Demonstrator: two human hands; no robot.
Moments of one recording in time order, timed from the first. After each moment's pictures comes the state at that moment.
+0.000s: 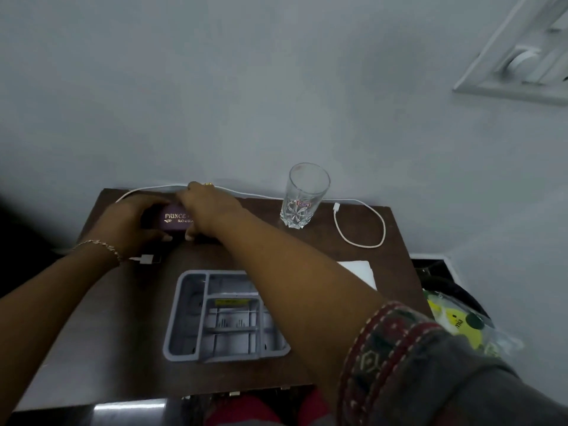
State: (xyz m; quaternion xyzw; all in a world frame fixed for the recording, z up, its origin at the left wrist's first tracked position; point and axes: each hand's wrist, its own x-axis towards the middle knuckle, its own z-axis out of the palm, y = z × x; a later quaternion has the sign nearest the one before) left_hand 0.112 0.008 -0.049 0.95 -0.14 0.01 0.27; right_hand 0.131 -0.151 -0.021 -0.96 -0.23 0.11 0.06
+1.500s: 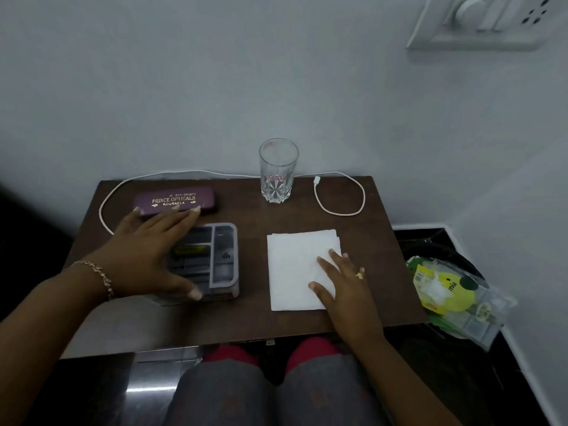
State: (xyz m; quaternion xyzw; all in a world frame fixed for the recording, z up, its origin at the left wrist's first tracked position) left_hand 0.003 -0.050 0.013 0.95 -0.26 -0.16 0.02; right_hand -0.117 -0.353 -0.098 -0.96 0.09 -0.01 0.27
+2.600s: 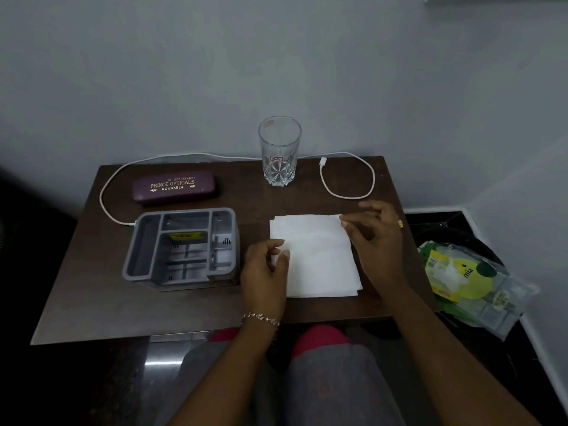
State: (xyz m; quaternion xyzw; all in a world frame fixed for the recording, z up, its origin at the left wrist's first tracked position) left_hand -0.078 -0.211 -0.082 0.82 0.05 0.01 0.58; right_hand -0.066 -0.400 -0.089 -0.86 0.10 -0.22 0.44
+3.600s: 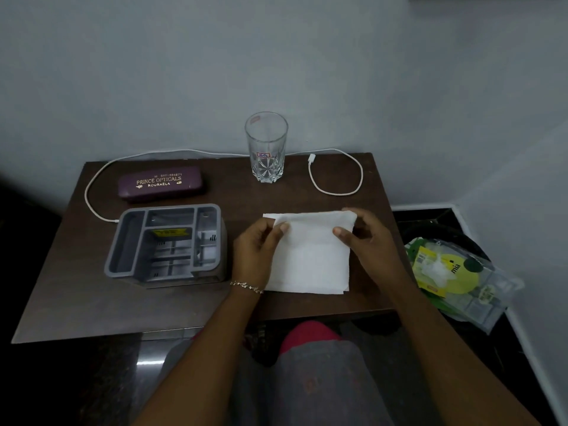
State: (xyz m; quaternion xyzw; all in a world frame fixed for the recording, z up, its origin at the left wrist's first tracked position) left_hand -0.044 -0.220 -0.085 0.76 -0.03 -0.03 0.65; right_hand -0.080 -0.416 -0.085 -0.79 0.15 -0.06 0.59
